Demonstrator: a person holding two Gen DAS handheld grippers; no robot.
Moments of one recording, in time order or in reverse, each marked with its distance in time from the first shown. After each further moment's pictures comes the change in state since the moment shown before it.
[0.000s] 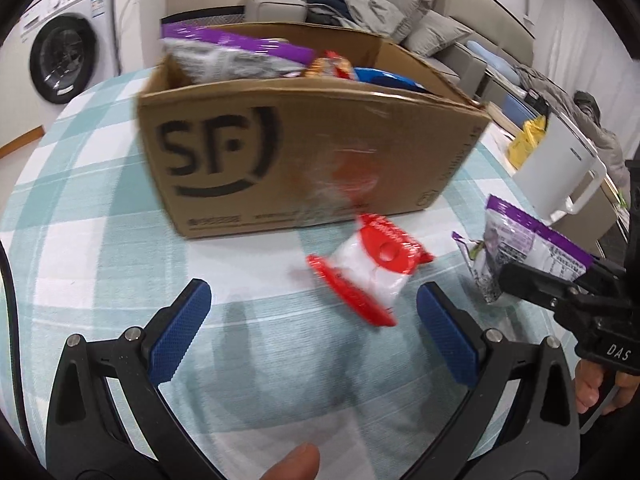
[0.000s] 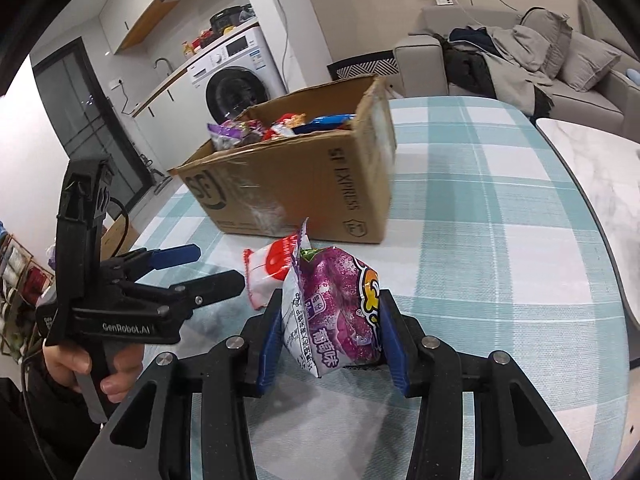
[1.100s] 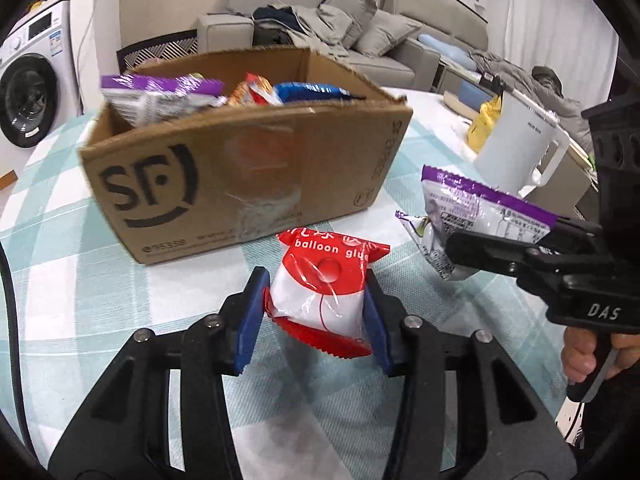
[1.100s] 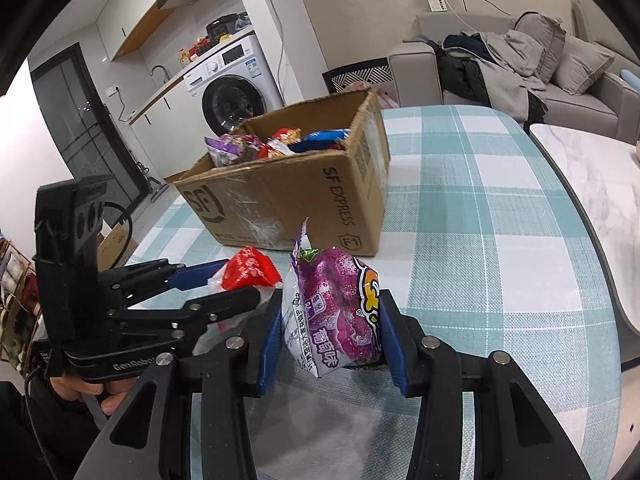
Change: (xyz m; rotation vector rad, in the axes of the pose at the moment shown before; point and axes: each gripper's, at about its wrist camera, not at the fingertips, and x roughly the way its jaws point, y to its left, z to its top) left arm -0.012 -0.038 0.002 0.126 -0.059 -0.086; right arm -0.008 0.005 0.006 0.003 -0.030 -0.010
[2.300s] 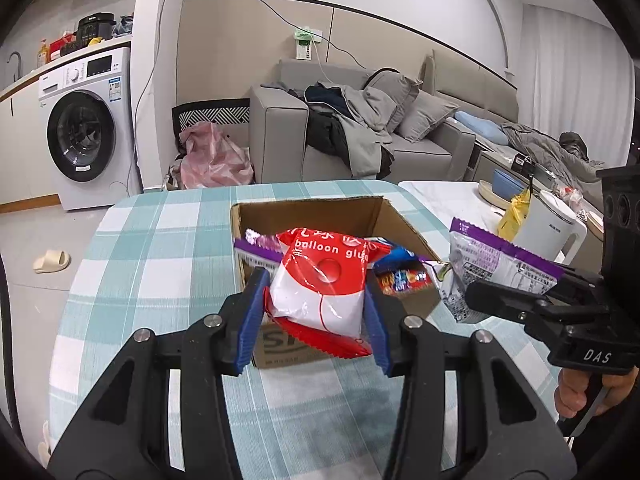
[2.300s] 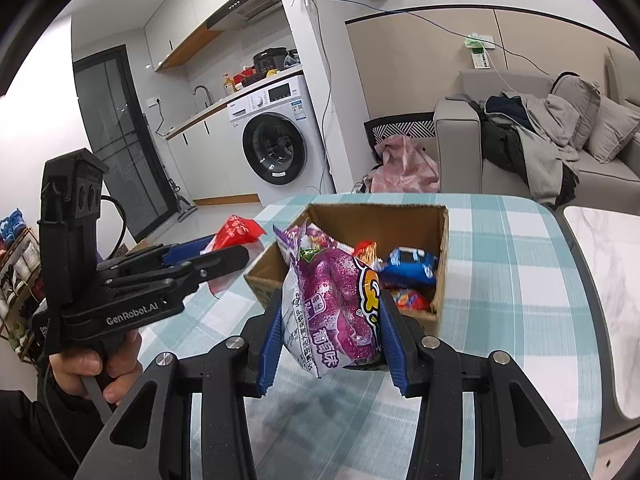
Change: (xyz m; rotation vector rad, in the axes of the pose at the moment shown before) left arm -0.130 0.068 0.069 -0.077 -0.261 0.129; right arm -0.030 0.062 0.080 -0.122 -0.159 0.080
